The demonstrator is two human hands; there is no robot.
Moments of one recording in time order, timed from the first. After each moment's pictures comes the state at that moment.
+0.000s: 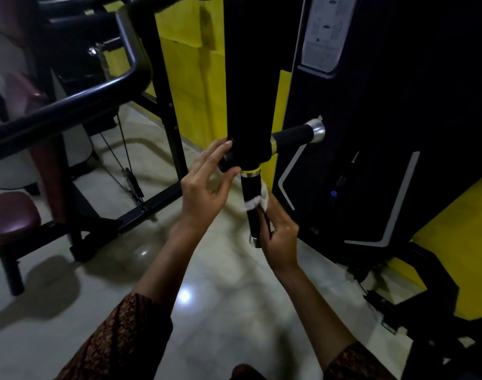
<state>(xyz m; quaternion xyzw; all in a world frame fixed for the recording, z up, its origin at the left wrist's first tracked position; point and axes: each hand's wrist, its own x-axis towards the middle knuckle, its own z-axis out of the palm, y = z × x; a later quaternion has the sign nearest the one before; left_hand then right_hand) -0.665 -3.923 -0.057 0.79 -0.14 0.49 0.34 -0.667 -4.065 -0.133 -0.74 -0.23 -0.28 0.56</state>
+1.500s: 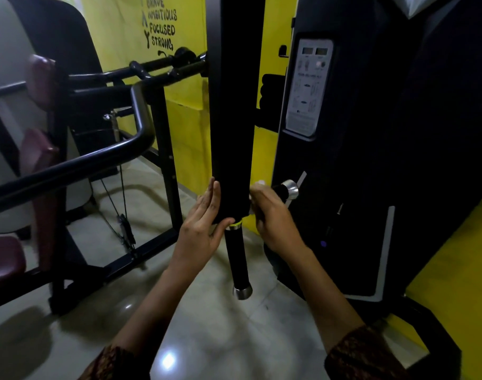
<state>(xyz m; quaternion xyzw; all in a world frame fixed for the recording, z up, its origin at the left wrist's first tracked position) -0.656 -3.932 -0.045 0.84 -0.15 0.46 0.25 -0.593 -4.092 -0.022 -0.80 -0.41 -0.23 0.37</state>
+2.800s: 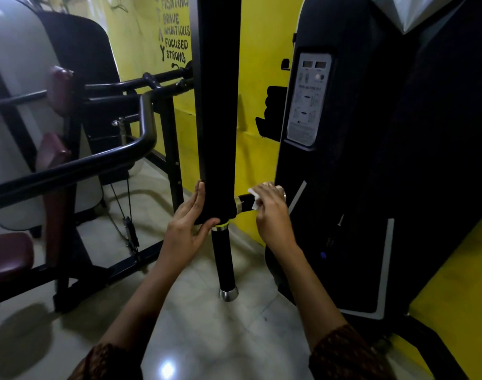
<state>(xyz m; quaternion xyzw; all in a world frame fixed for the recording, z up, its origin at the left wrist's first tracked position) -0.658 -3.940 -0.045 0.84 -0.11 0.44 0.29 -0.582 -4.110 -0.012 -0.83 -0.30 -0.22 0.41</state>
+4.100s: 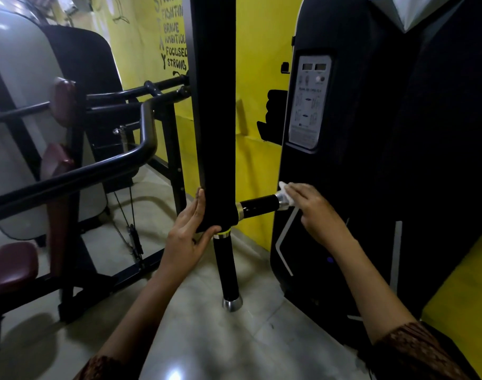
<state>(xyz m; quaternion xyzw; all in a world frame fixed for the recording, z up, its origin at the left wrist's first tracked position) -0.655 -3.940 -0.046 0.84 -0.13 0.46 0.27 -0.540 -4.179 0.003 -0.85 -0.38 -0.30 0.20</state>
